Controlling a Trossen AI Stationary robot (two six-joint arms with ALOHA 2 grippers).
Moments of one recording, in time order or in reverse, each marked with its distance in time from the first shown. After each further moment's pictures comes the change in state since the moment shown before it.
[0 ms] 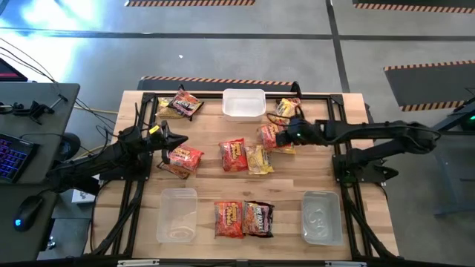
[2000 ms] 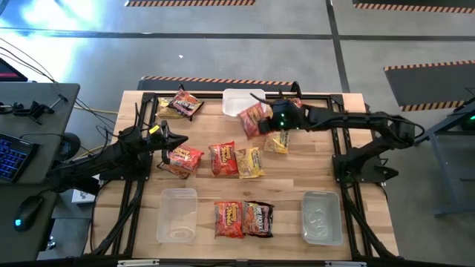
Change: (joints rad) left arm 0.000 0.000 0.000 0.000 0.000 0.010; right arm -0.103 0.230 0.301 0.119 -0.088 -0.231
